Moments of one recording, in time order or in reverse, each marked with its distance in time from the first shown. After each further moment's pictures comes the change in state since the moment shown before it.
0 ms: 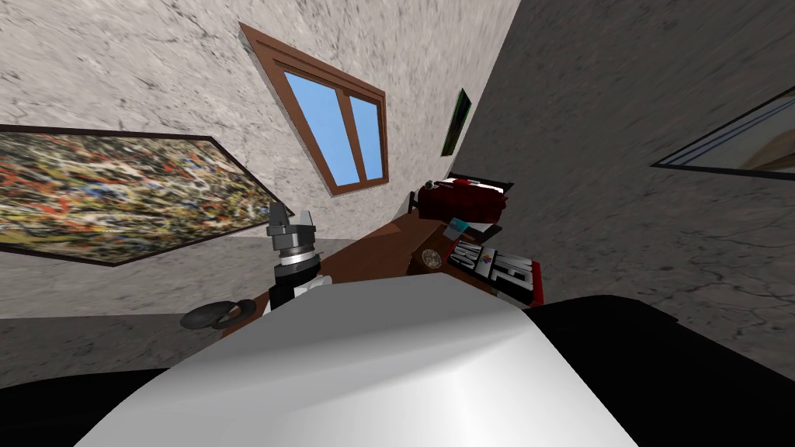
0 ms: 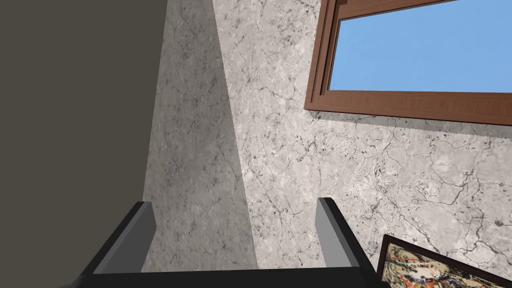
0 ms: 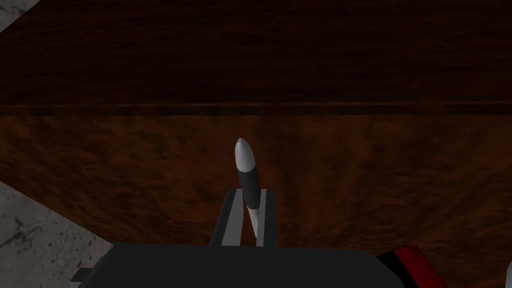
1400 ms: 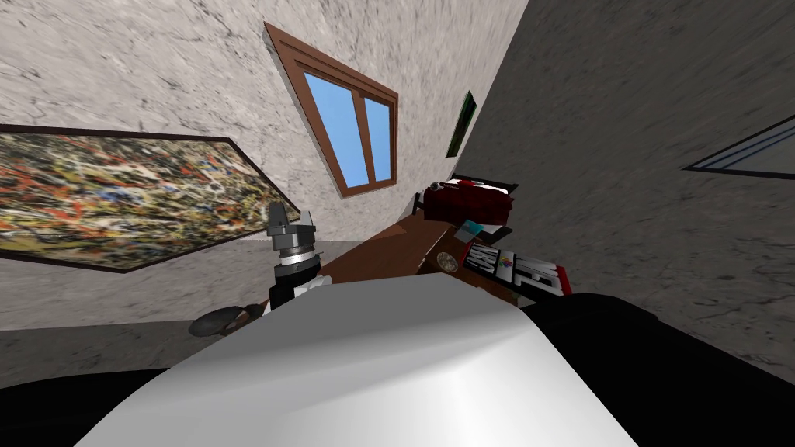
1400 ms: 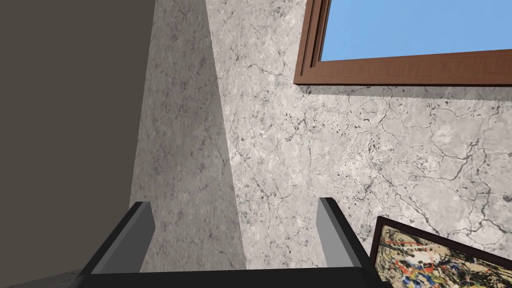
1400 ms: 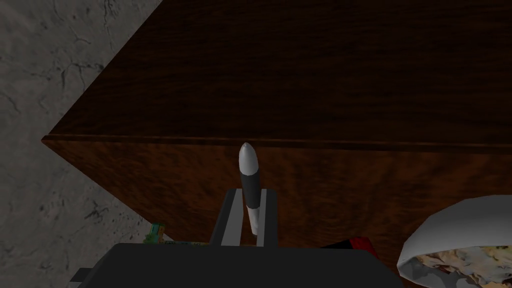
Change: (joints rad) left arm 0.000 0.000 0.000 0.000 0.000 0.000 0.000; right arm 0.148 -0.143 0.011 -0.293 -0.103 0.267 -0.054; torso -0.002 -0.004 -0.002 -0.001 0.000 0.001
